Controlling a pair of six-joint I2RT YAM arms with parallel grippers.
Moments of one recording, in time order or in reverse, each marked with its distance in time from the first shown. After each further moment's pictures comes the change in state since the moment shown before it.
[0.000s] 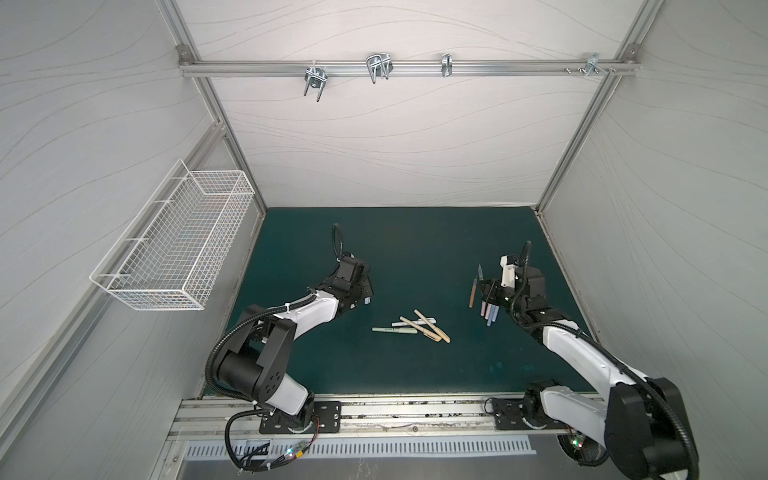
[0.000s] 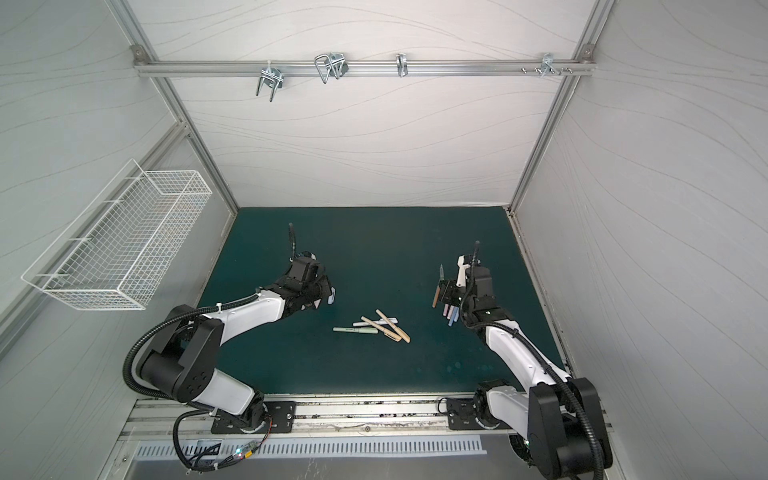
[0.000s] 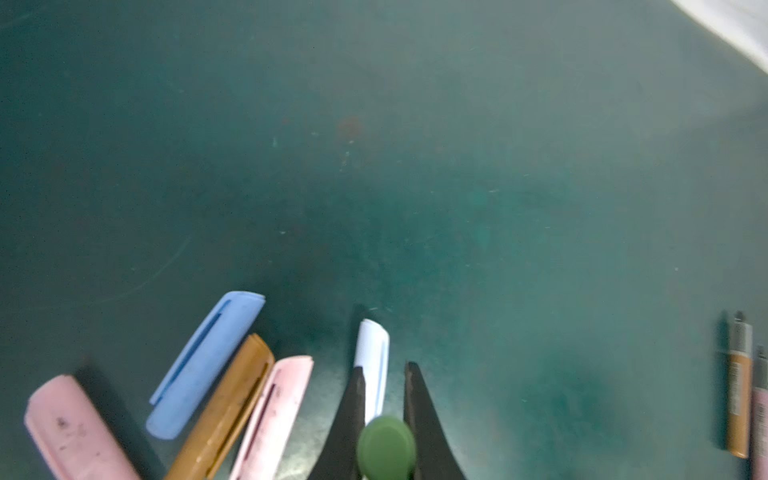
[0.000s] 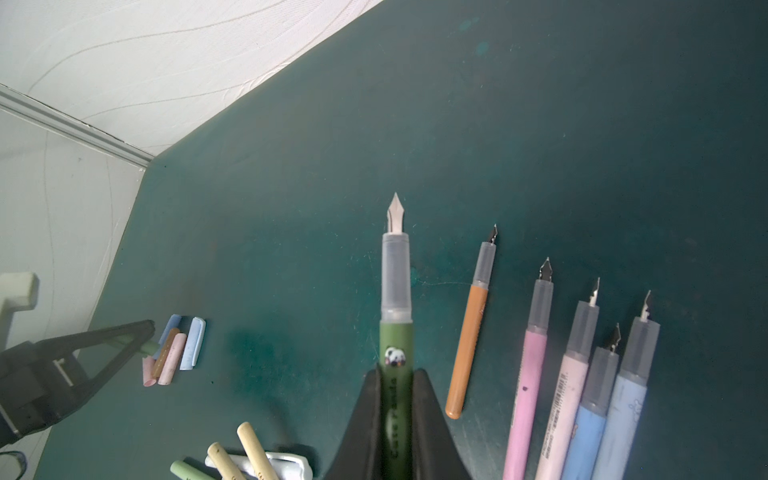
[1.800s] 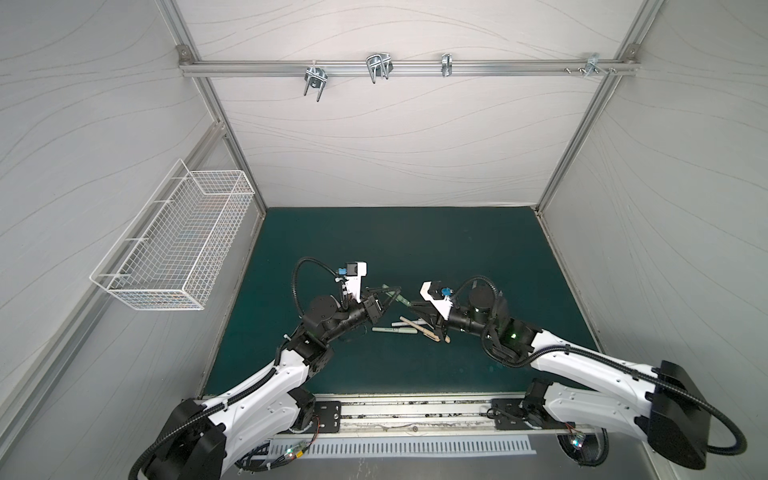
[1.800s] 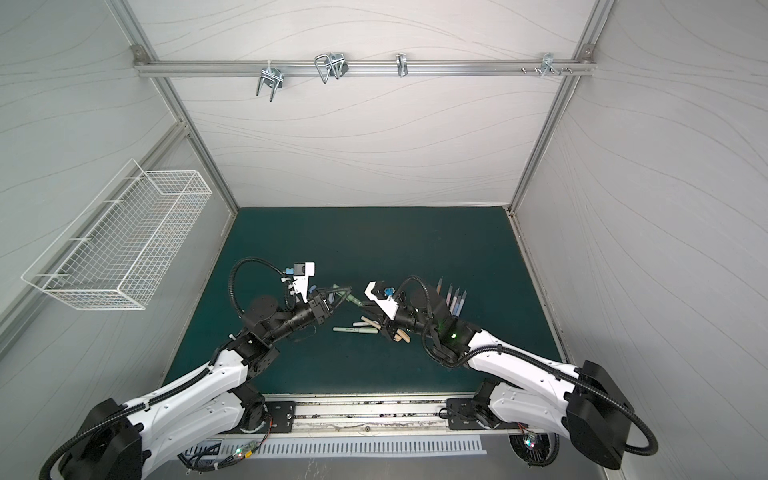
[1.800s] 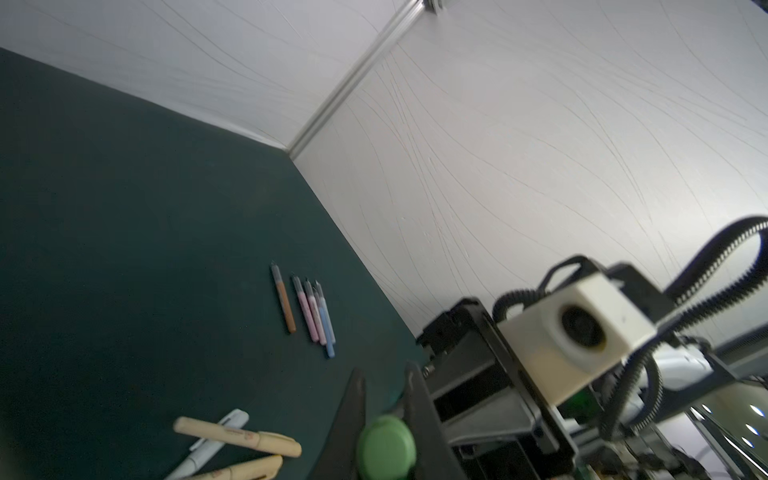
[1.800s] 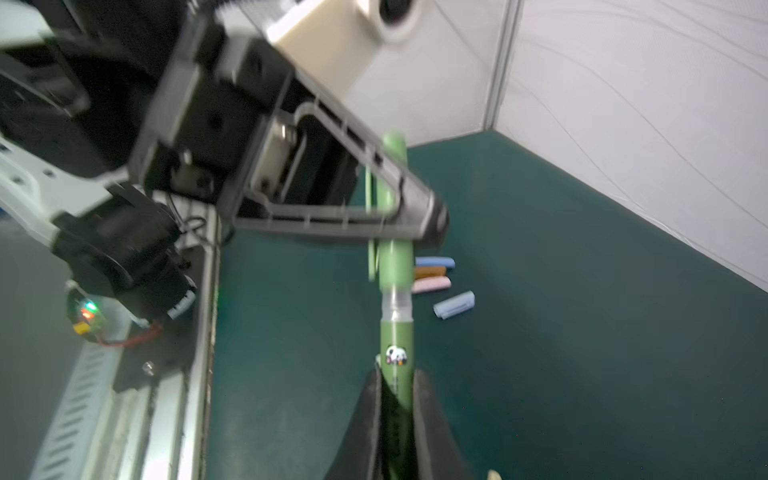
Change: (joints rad) left arm -0.160 -0.640 -0.402 0.678 0.448 -0.182; right arm 0.731 -0.060 0.051 0.230 -0.006 -0.624
